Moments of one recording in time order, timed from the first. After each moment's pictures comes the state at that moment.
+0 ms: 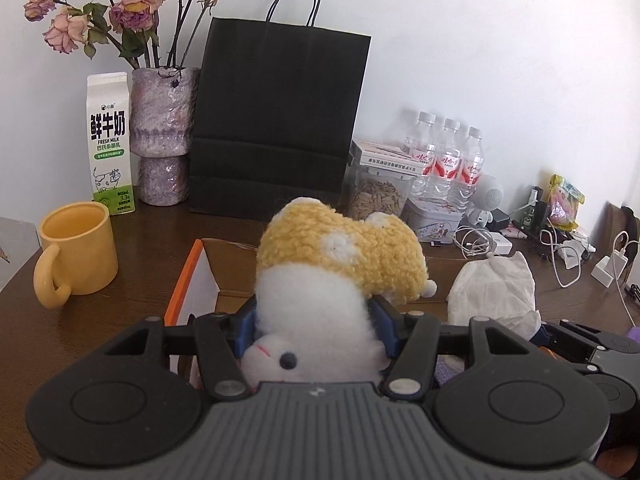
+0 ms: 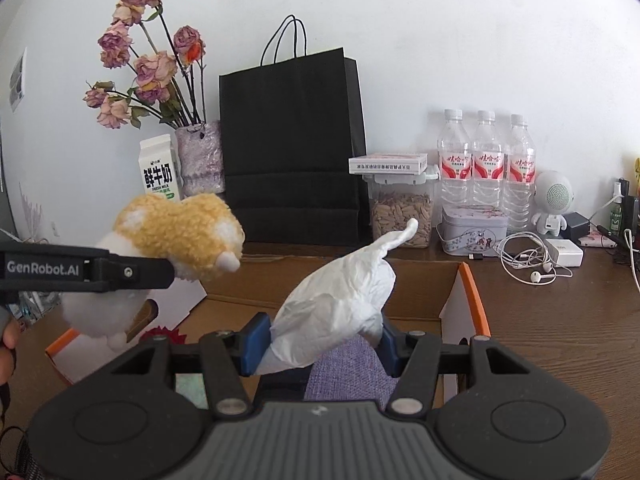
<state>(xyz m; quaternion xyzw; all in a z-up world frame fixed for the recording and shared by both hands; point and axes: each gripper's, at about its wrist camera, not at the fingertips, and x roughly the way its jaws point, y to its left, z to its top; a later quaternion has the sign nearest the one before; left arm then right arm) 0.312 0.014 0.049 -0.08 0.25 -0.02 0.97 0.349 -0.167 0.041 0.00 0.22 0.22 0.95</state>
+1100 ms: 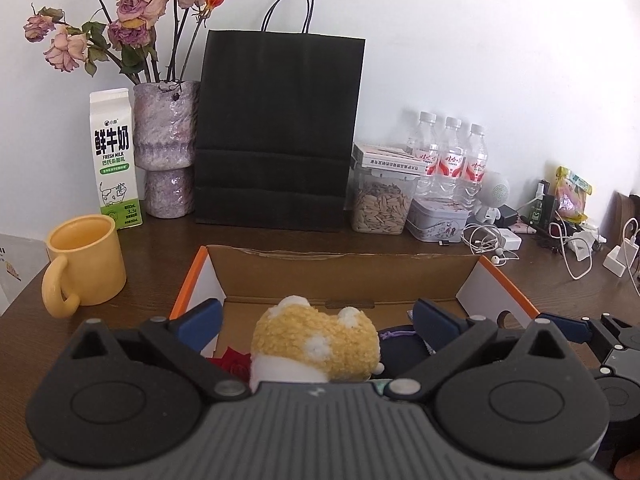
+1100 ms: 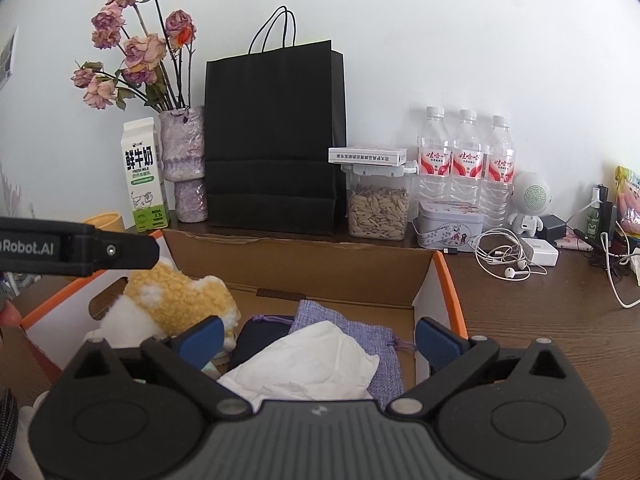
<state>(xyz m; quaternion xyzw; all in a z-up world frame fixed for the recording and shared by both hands) 0.304 0.004 0.046 -0.05 0.23 -0.01 0.97 0.337 -0.167 0.033 -0.03 0.22 0.18 0.96</state>
